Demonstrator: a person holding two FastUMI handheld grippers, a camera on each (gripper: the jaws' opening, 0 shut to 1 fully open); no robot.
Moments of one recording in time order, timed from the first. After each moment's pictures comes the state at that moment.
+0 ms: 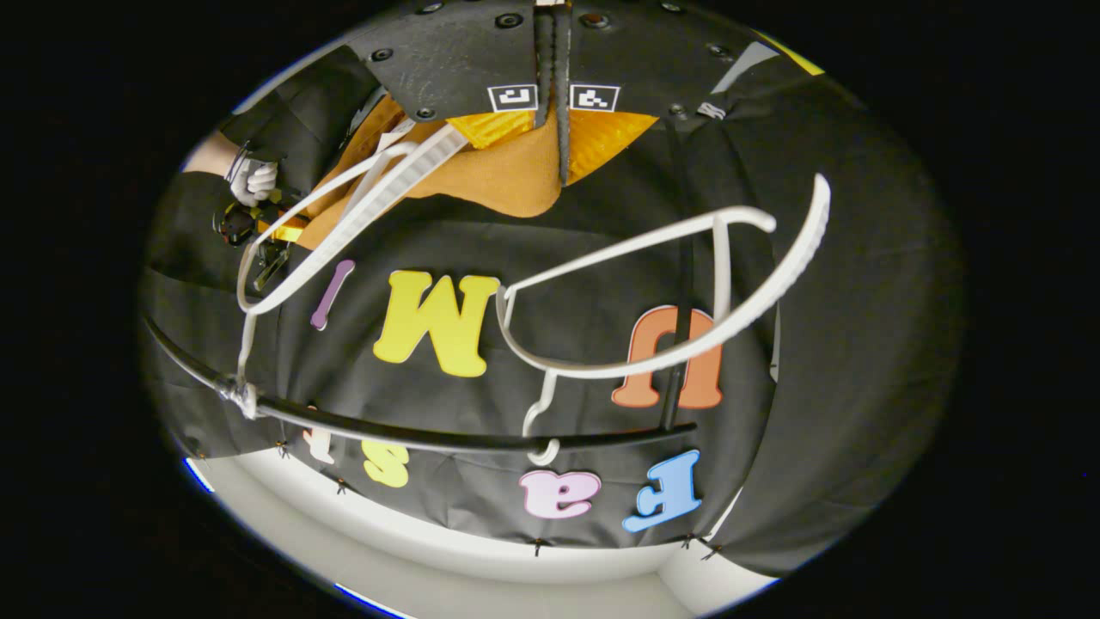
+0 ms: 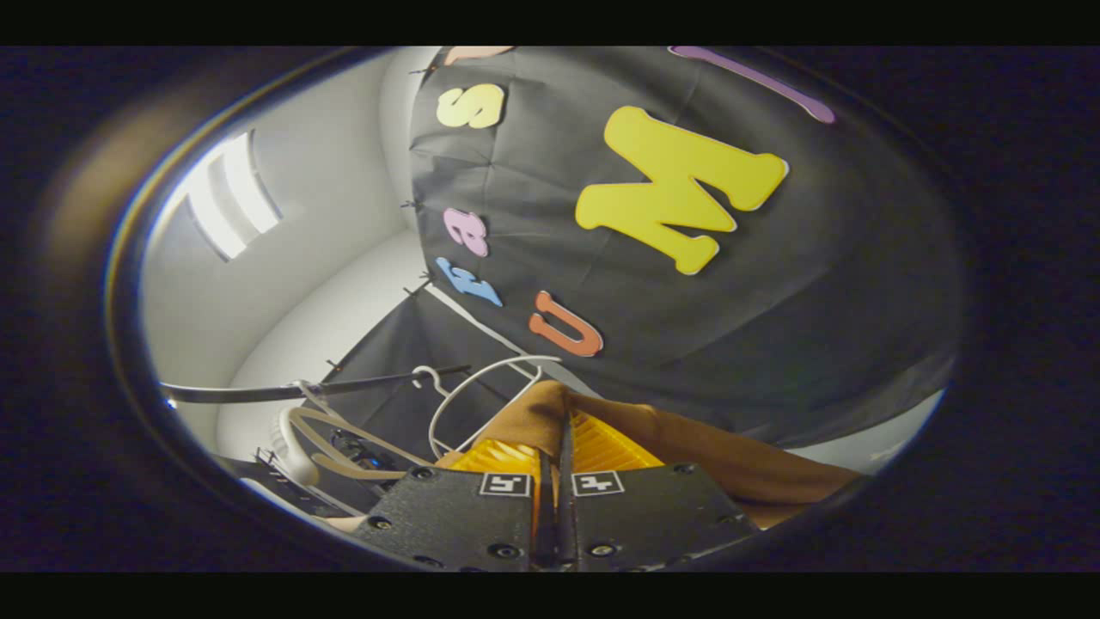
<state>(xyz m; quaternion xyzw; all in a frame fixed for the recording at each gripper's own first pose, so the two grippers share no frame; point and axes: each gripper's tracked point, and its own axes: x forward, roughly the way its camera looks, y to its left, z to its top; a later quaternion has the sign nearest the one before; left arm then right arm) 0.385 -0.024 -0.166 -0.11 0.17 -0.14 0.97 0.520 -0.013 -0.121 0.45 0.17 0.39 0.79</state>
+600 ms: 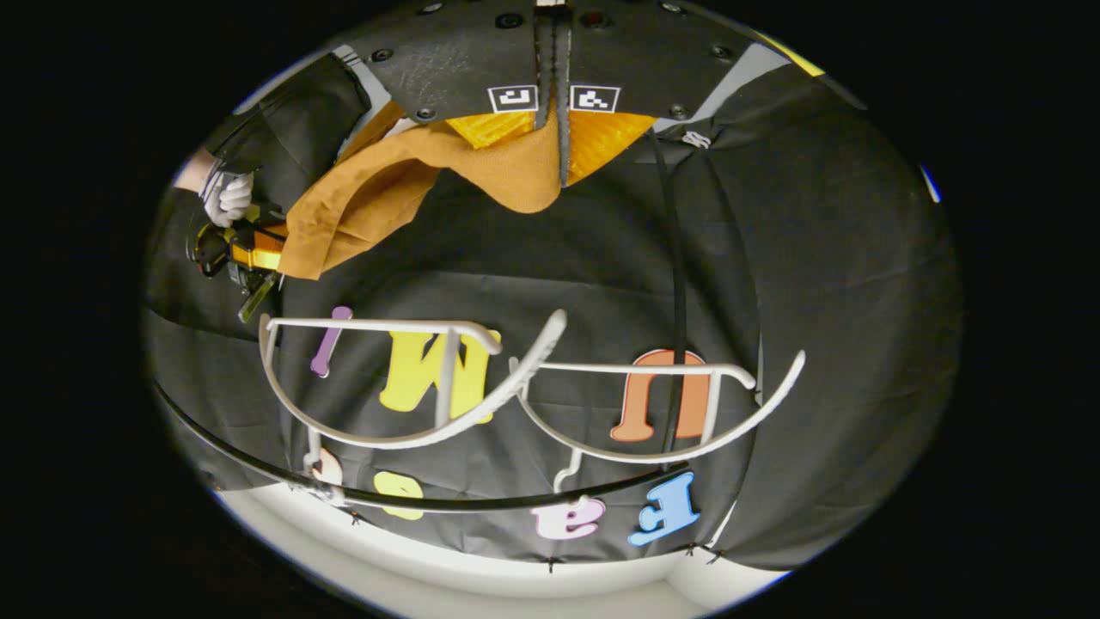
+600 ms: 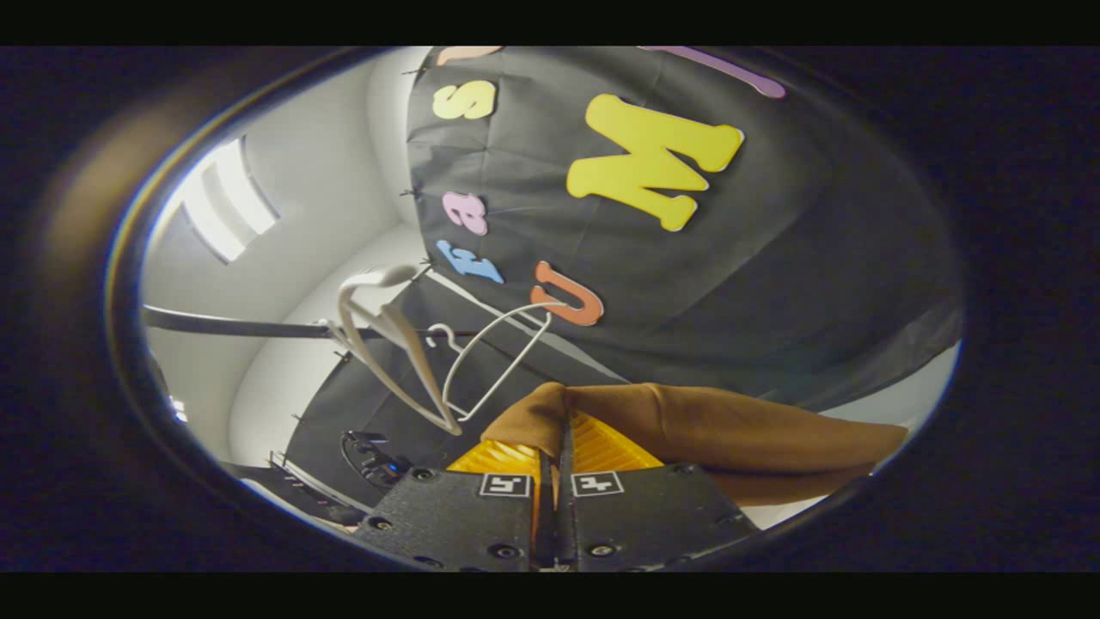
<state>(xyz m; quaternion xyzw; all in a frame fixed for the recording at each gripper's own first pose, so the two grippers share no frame) 0.298 -0.058 -0.211 -0.07 0.20 -0.13 0.97 0.409 0.025 -0.142 0.45 0.19 0.41 0.77</state>
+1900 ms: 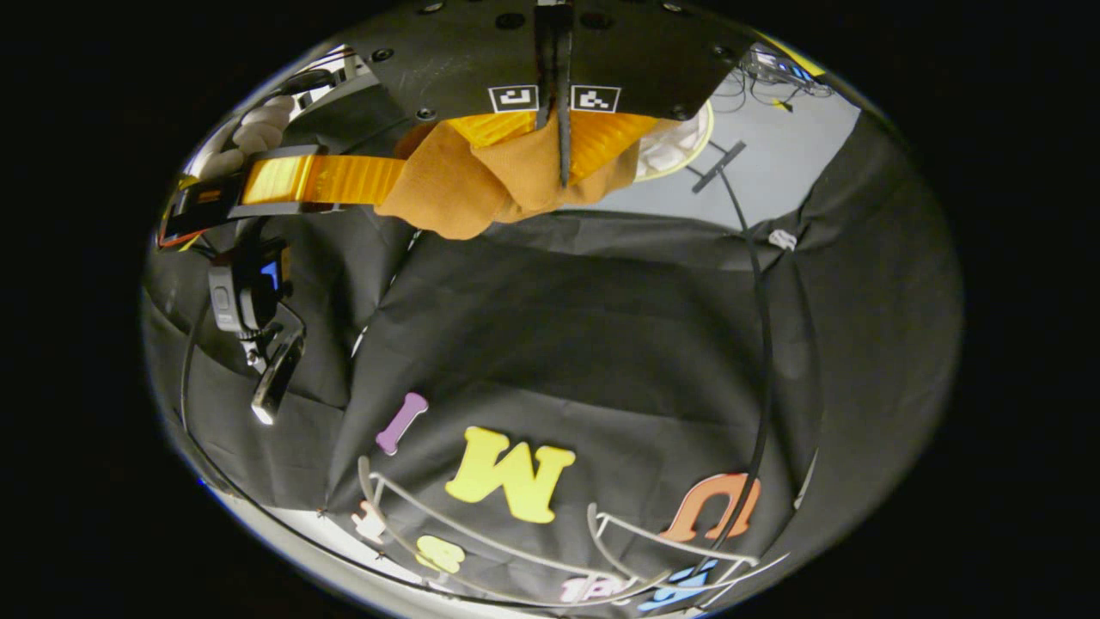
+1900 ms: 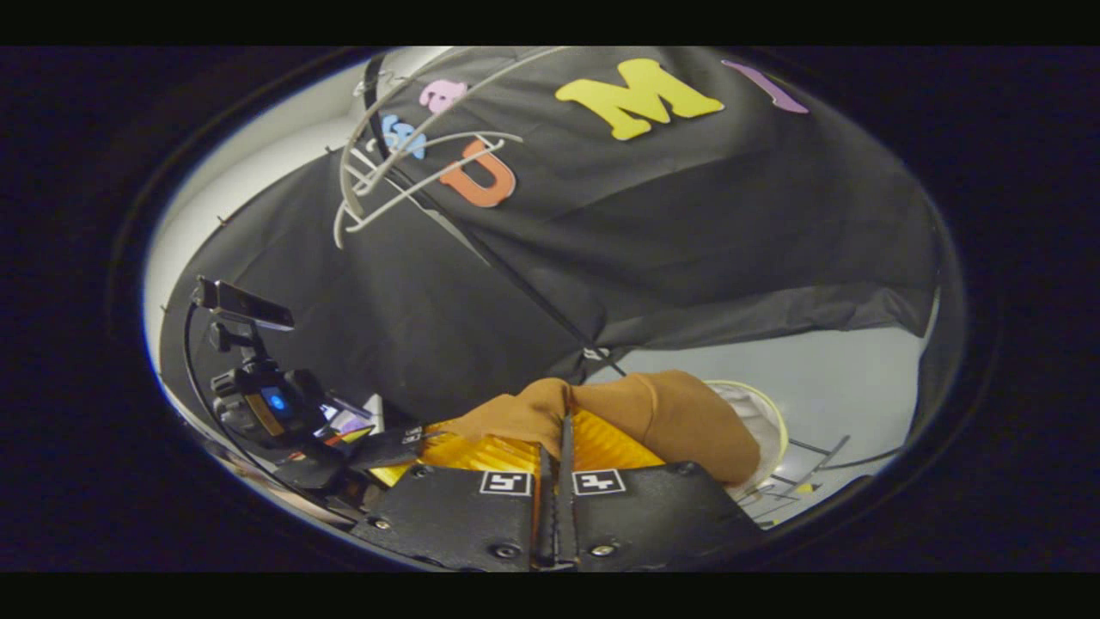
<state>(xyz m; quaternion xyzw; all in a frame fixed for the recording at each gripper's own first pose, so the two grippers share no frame) 0.137 -0.159 -0.379 -0.13 0.35 -0.23 0.90 0.221 0.134 -0.365 0.24 0.39 0.23 0.86</state>
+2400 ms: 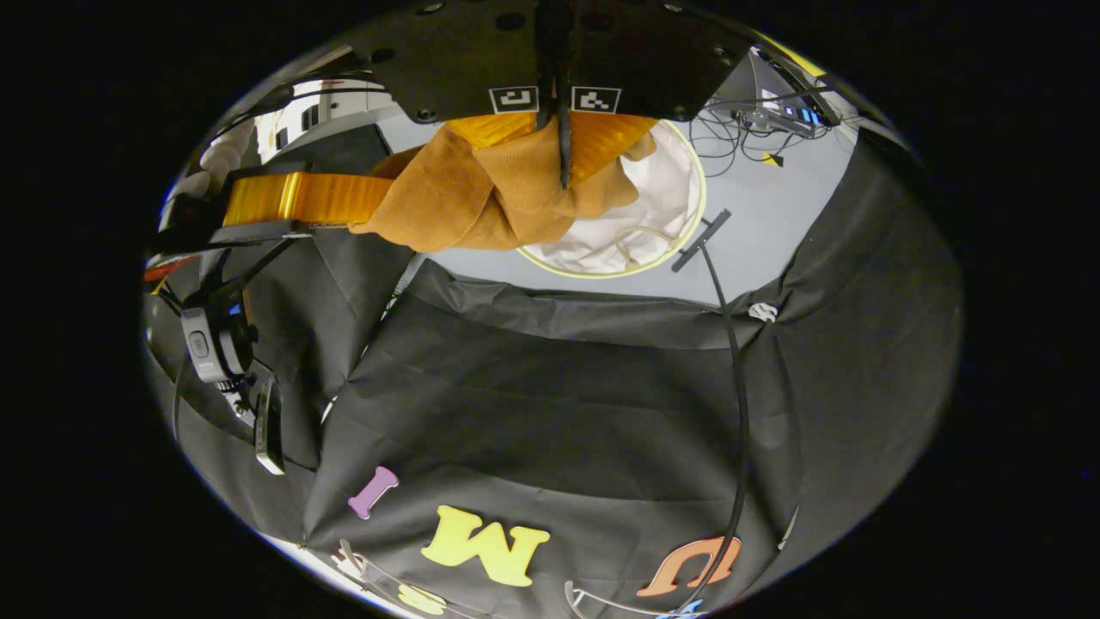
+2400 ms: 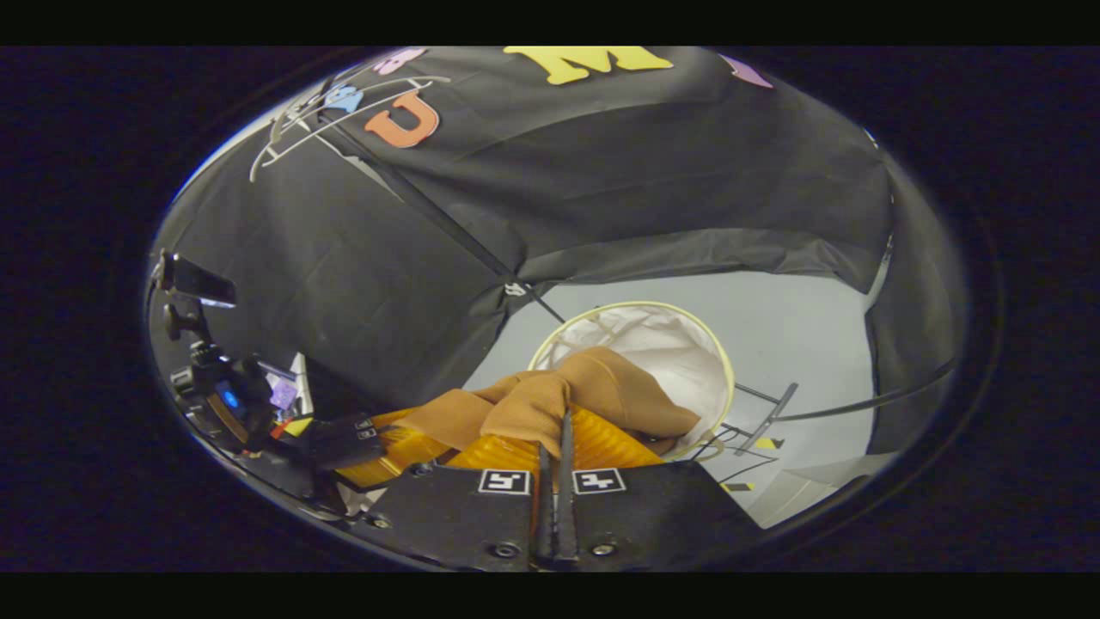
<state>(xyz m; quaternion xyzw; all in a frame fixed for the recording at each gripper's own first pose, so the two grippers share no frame) 0.079 -0.154 -0.452 -0.09 0.45 -0.20 0.86 0.170 0.128 -0.455 0.17 0.50 0.14 0.84</state>
